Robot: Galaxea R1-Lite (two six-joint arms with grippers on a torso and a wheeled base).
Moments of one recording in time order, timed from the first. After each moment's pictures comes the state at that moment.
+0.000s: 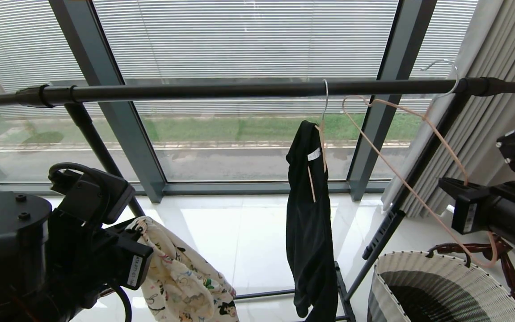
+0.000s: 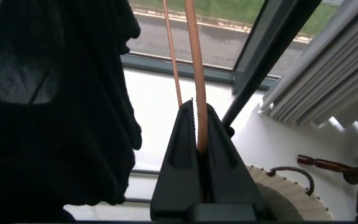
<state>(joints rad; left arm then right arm) -0.69 1.25 -0.50 -0.34 0.58 0.17 0.59 1.24 -0.55 -0.55 -0.35 -0.01</state>
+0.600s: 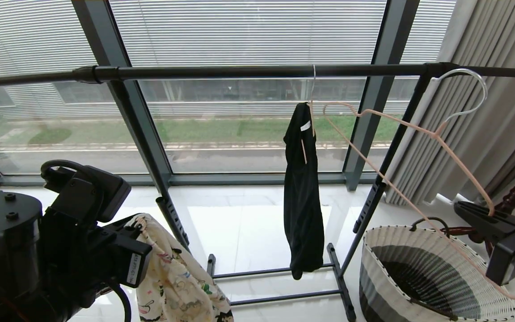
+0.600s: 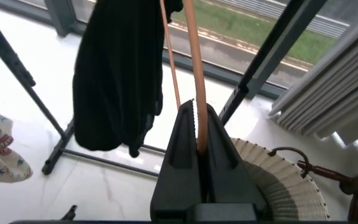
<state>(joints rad) -0.69 1.24 -0.50 -0.37 0.58 0.17 0.74 1.06 -0.41 -0.55 -0.35 -0.10</state>
